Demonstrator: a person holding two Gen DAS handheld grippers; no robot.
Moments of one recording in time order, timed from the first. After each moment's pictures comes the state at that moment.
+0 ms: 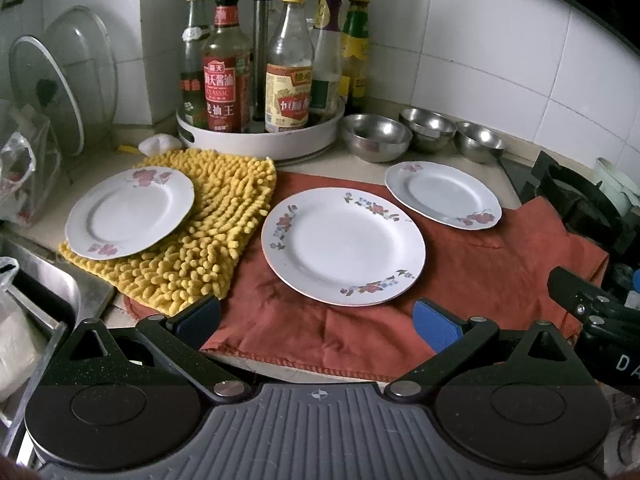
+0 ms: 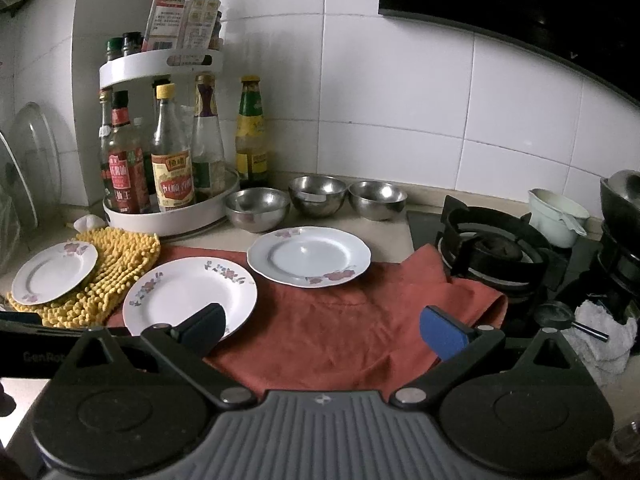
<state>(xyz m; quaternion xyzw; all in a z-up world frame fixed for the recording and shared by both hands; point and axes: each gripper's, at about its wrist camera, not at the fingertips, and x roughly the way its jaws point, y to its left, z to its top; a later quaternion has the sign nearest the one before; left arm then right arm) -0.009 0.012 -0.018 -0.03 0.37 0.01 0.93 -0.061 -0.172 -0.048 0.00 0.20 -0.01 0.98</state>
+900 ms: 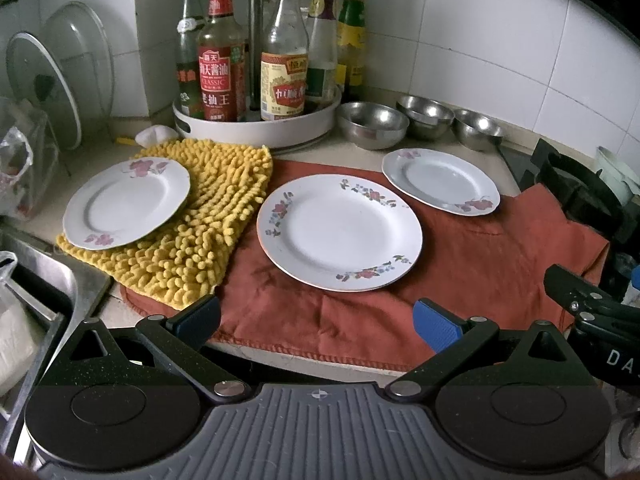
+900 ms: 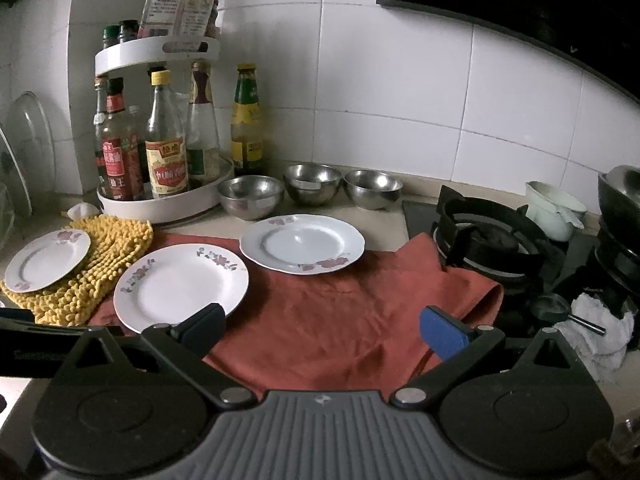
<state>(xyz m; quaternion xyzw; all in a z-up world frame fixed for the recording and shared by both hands) -0.011 0.007 -0.023 -0.03 0.38 0.01 0.92 -0.058 -0.174 -0.053 0.00 0.21 -0.02 0.98</state>
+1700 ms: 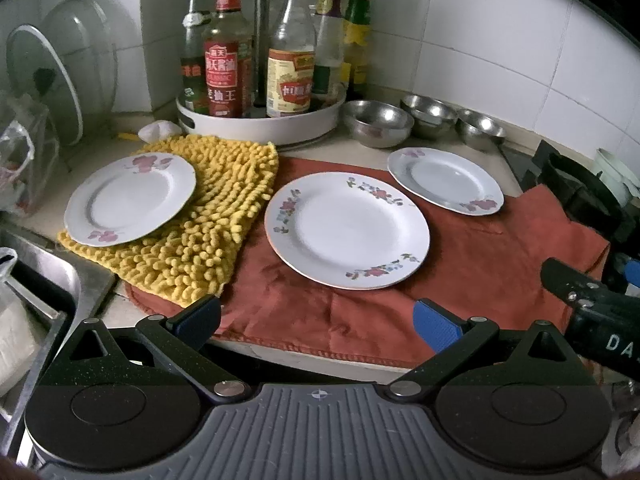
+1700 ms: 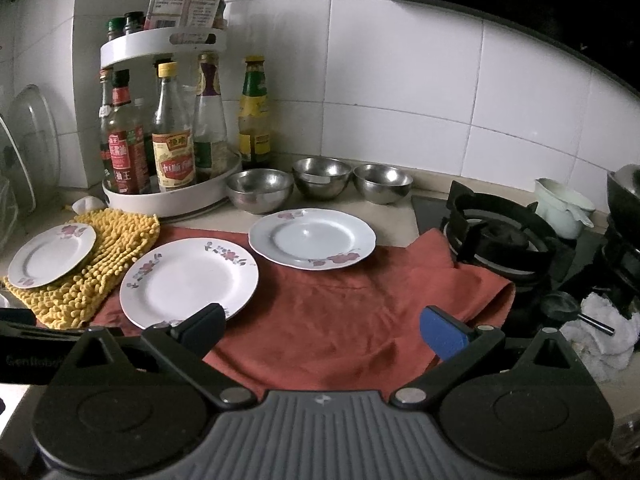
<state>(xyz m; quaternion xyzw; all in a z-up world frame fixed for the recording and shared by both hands) -0.010 0.020 -0.022 -0.04 0.39 0.01 0.92 -0.050 -0.169 -0.052 -0.01 0.22 -0.01 0.97</state>
